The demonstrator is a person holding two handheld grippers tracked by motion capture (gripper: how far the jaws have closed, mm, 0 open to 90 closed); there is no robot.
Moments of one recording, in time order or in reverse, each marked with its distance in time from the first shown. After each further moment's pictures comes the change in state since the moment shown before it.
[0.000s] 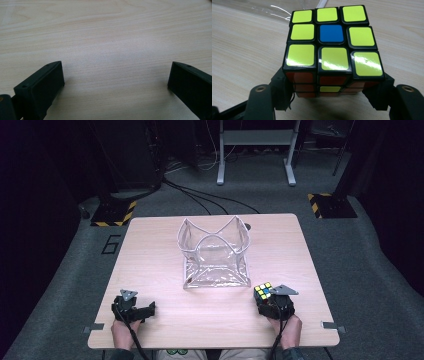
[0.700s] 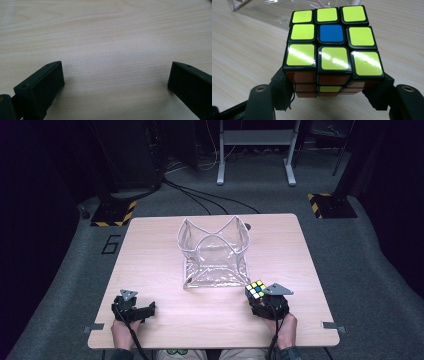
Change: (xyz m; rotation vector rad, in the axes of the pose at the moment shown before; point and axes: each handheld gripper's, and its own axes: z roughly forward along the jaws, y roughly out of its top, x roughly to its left) left arm 0.000 0.000 0.000 0.001 0.000 0.001; right arm 0.023 0.016 -0.012 -0.060 0.076 -0.081
